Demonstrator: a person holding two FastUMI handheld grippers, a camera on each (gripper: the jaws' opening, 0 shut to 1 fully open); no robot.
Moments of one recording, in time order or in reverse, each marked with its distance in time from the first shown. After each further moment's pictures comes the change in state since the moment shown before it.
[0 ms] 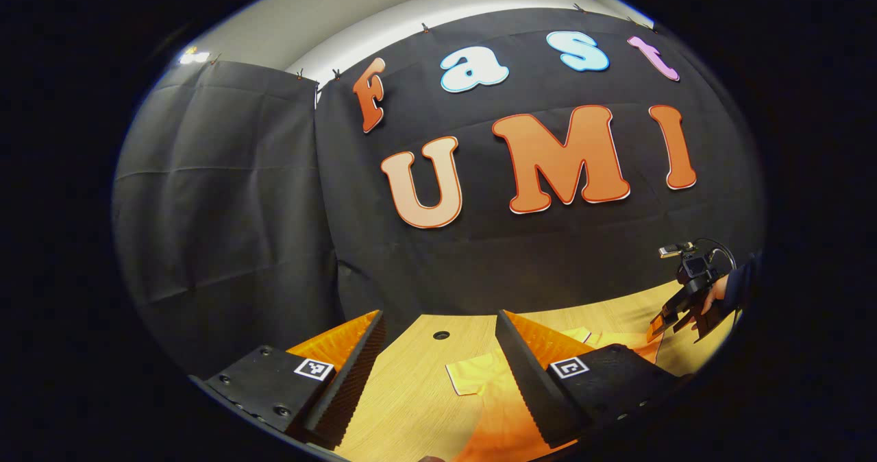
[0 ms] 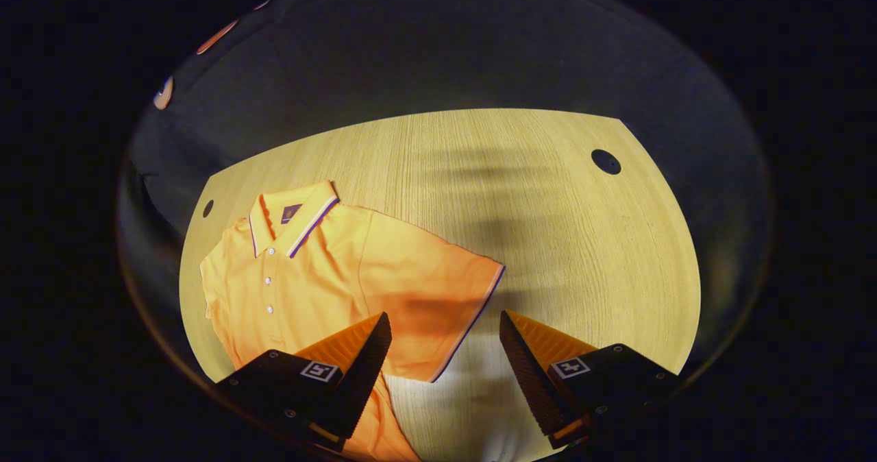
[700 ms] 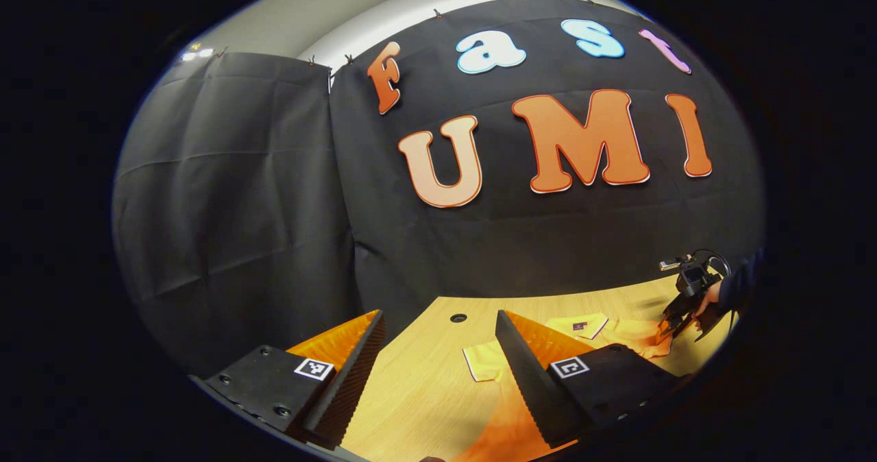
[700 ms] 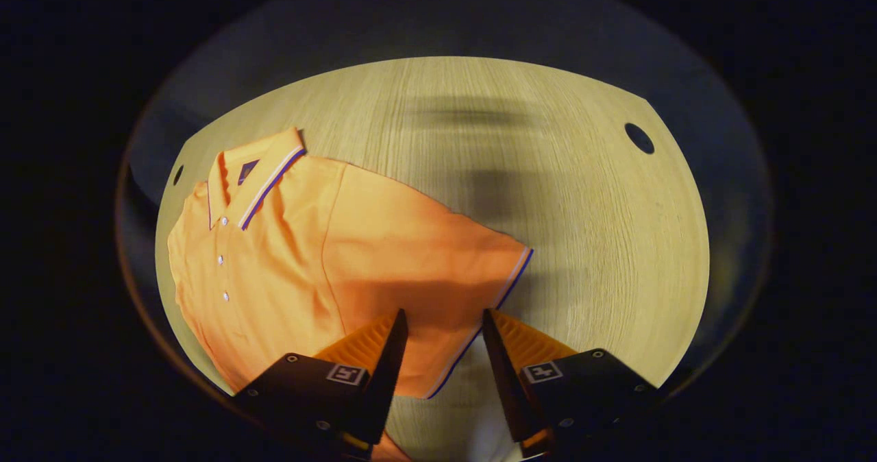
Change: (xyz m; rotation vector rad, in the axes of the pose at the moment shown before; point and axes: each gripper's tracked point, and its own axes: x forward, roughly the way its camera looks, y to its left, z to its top) left arm 0.005 0.026 -0.028 -0.020 0.087 0.058; right arm 0.046 0.000 -0.016 -0.078 0.136 -0.034
